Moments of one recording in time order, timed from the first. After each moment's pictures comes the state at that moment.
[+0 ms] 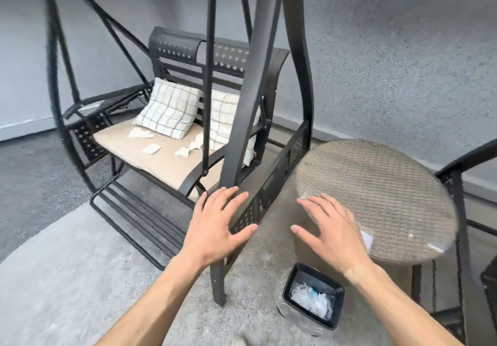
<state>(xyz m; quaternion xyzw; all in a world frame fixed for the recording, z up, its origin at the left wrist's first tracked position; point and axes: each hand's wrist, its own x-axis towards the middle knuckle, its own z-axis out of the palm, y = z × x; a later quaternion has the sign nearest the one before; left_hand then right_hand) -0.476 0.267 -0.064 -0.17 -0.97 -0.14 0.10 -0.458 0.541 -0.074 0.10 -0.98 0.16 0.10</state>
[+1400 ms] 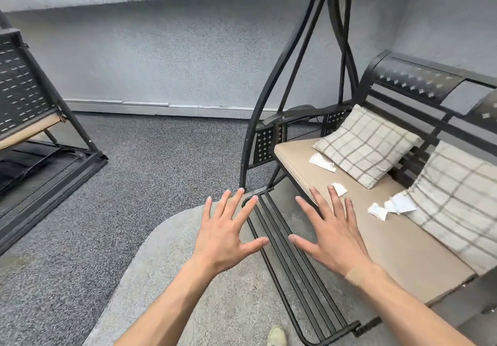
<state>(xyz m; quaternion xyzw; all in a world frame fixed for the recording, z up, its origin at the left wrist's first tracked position) -0.549 -0.384 -0.076 0.13 -0.98 -0.01 0.12 -0.686 -0.163 -0.077 0.39 -0.91 0.06 0.10</state>
